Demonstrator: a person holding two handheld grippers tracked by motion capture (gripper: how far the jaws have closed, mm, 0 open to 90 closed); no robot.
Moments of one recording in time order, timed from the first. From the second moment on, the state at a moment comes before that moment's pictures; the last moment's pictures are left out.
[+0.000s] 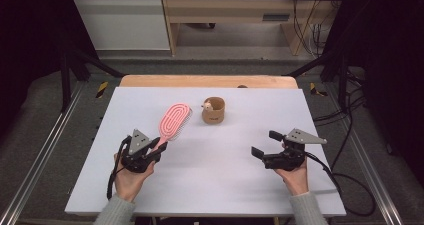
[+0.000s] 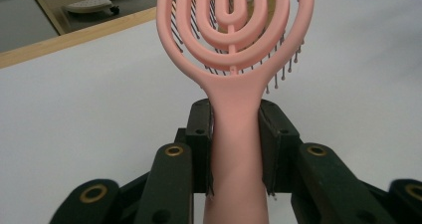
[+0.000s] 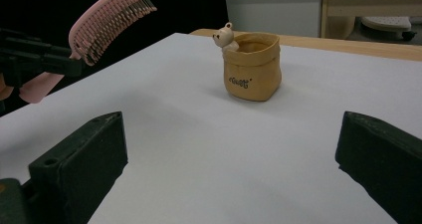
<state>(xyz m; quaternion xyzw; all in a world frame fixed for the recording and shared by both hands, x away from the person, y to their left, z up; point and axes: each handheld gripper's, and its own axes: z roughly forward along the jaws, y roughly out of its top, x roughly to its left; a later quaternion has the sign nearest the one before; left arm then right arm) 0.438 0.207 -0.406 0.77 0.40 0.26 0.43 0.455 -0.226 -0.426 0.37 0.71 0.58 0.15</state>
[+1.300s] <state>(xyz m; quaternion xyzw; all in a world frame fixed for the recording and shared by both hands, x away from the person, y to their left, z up) 0.433 0.161 -0.414 0.76 0.39 0.25 0.46 0.456 -0.199 -0.412 0.37 0.70 0.59 0.13</state>
